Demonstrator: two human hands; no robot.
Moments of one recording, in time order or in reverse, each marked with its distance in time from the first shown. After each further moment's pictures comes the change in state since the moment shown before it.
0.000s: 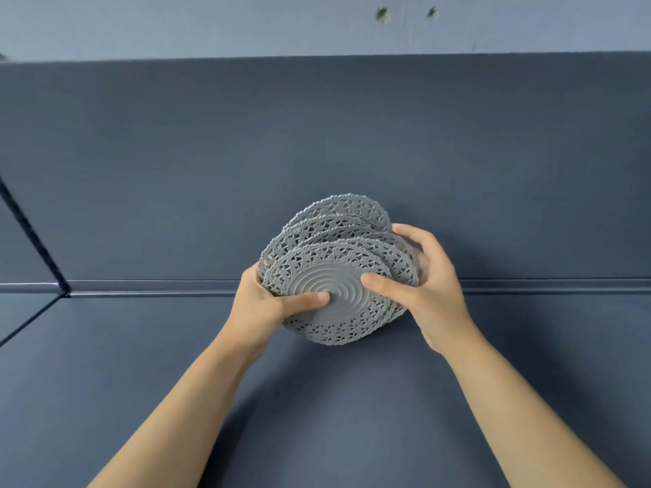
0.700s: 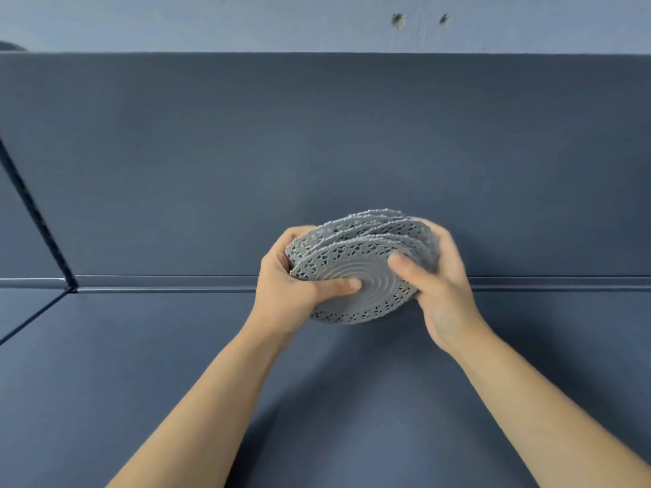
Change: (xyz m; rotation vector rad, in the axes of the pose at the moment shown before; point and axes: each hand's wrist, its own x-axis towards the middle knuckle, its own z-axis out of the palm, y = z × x) left_hand 0.000 0.002 0.007 0.019 0.043 0.065; right_hand -0.004 0.010 0.014 0.206 0.024 -0.007
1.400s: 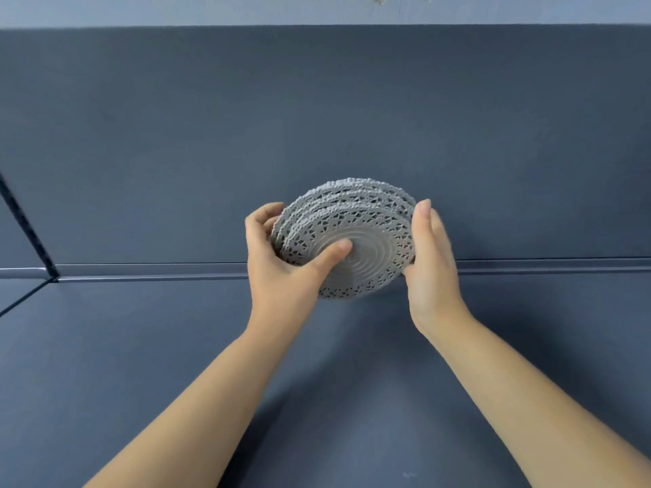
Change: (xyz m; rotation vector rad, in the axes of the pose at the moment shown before) left_hand -0.015 -0.005 0.028 0.128 0.274 0.120; right_hand -0.009 -0.005 0.010 -0.173 0.205 0.041
